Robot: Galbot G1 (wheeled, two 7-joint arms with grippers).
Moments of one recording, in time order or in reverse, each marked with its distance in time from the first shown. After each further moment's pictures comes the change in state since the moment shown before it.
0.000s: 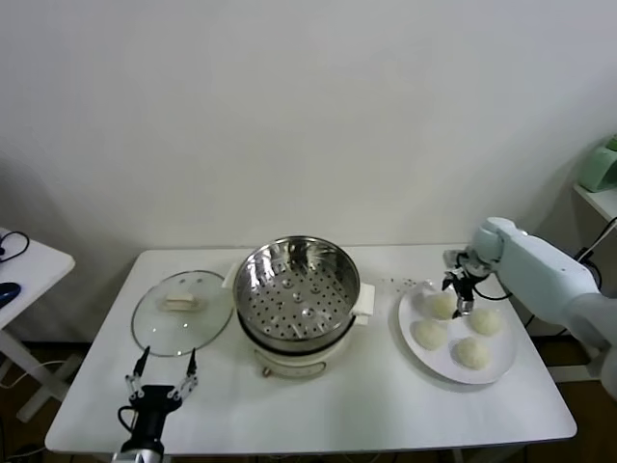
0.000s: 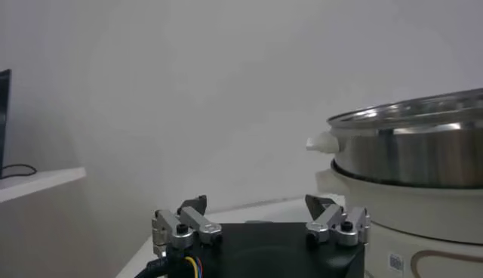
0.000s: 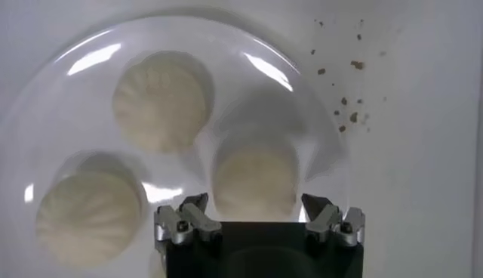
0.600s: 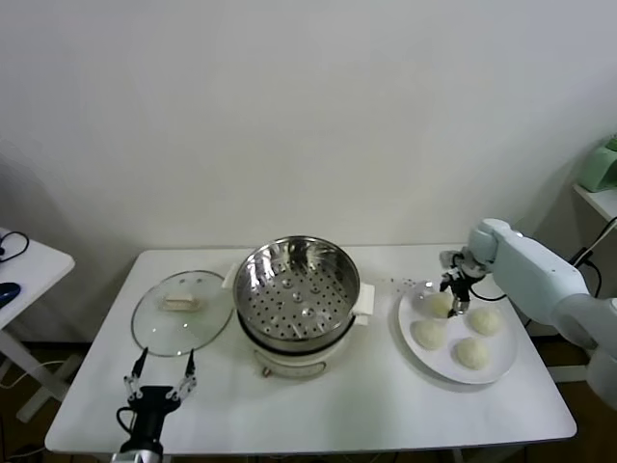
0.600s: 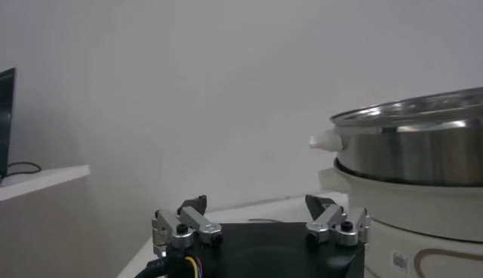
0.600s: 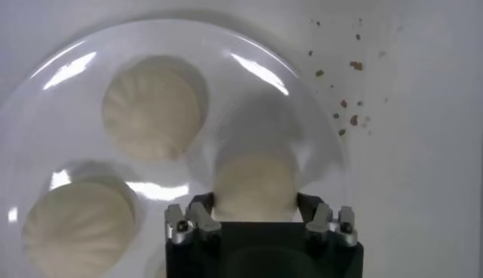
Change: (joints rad) left arm 0.001 -0.001 -0.001 0.001 -0.001 0.001 -0.009; right arm -0.009 0.019 0.035 -0.030 -0.019 0.004 -0.003
